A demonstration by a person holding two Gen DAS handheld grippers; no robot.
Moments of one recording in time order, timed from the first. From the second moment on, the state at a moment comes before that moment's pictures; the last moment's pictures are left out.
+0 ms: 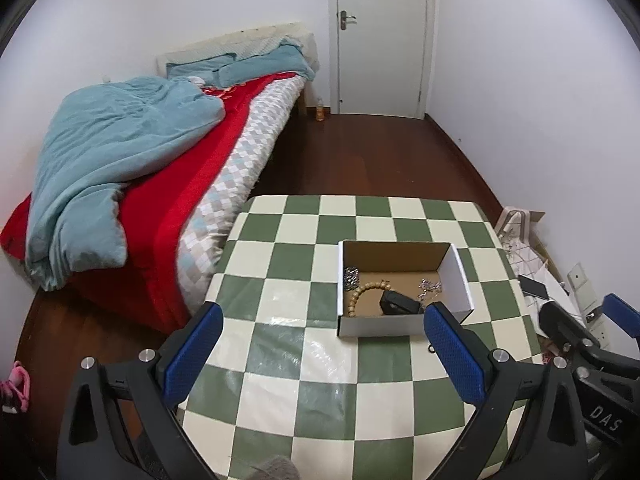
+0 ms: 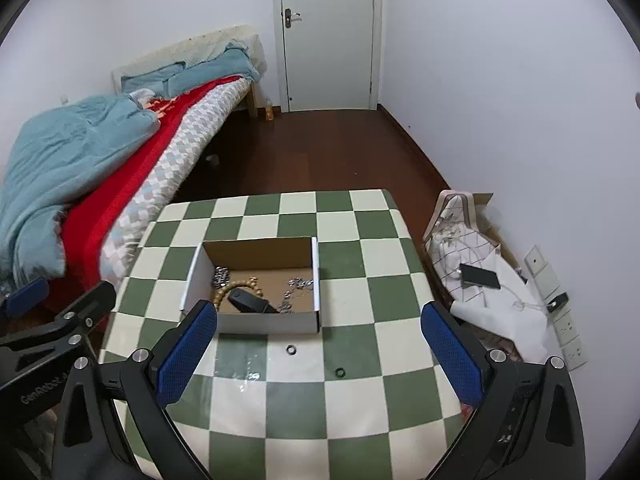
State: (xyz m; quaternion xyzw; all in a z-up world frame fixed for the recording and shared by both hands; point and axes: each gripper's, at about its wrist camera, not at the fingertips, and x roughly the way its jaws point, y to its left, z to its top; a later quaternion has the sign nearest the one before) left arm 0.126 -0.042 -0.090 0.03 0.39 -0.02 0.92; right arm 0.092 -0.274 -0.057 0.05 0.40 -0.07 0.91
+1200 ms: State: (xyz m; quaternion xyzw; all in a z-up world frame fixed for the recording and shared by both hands) left arm 0.167 -0.137 -0.252 0.11 0.51 -0.03 0.86; right arm 0.105 -0.342 -0.265 0.10 0.51 -0.10 0.85
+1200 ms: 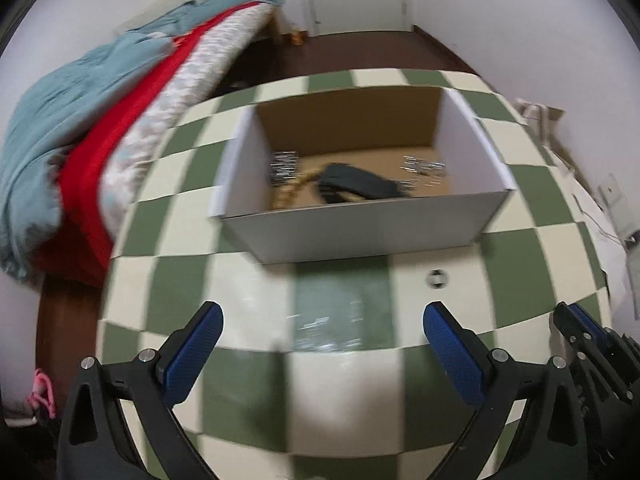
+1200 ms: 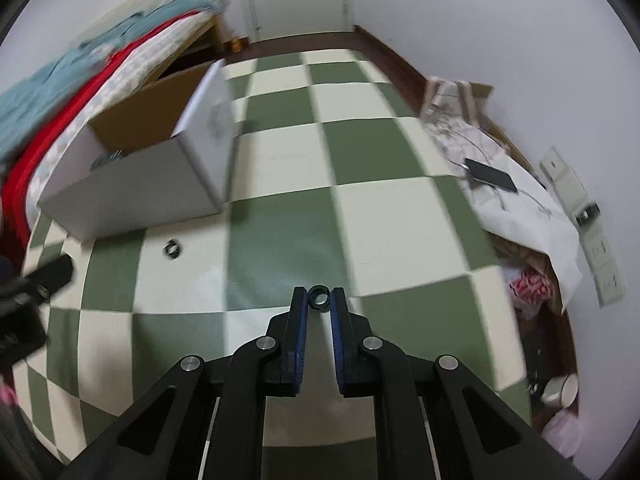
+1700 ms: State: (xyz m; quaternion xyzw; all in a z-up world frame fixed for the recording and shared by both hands) left arm 0.184 -0.189 -0.285 0.11 0.53 -0.09 0.84; right arm 0.095 -0.380 -0.263 0.13 0.50 -0.13 0.84
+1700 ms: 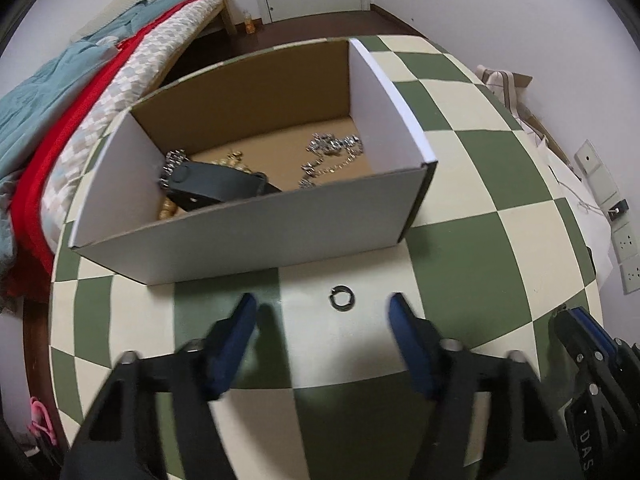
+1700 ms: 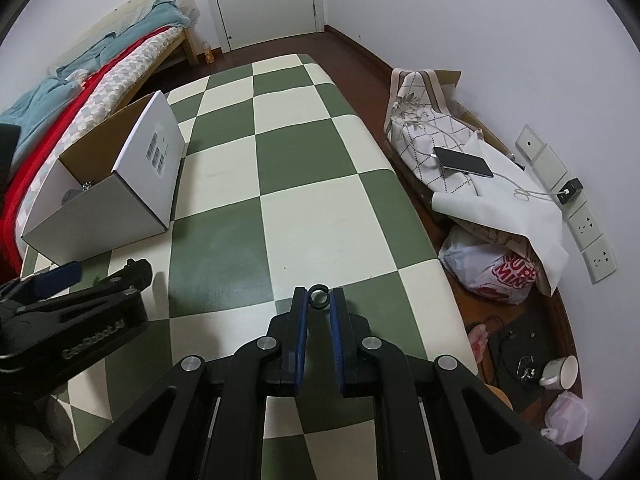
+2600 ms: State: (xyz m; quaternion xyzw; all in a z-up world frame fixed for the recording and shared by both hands) left arm 0.160 -0.133 -0.267 0.08 0.52 -0.10 0.84; right arm 0.087 -0.400 -0.263 0.19 0.50 -0.11 0.84
